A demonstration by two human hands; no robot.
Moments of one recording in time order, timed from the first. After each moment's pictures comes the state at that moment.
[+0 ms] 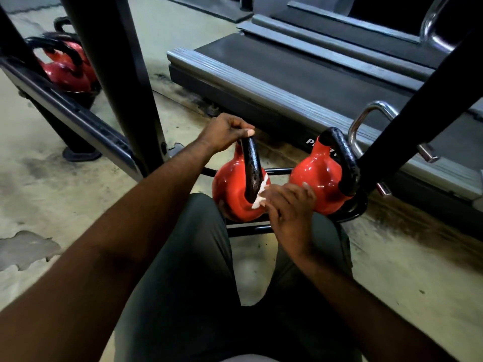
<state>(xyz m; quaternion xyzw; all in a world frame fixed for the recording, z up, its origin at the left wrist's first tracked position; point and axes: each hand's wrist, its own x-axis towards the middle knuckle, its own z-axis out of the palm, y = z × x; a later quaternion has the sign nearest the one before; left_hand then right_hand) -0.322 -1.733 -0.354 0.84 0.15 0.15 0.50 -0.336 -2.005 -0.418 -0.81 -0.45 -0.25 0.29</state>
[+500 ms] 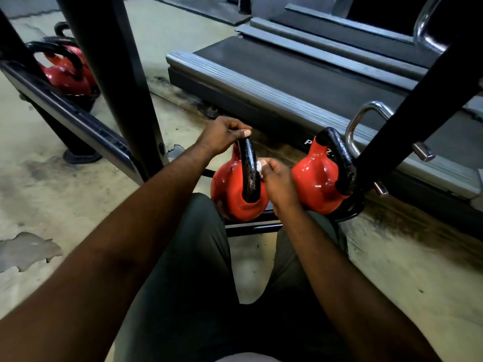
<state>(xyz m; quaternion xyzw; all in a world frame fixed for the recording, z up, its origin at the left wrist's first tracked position) -0.319 -1.739 -0.358 0.84 0.15 0.16 0.49 -0.312 -1.942 -0.373 -0.74 -0.19 0.19 0.62</state>
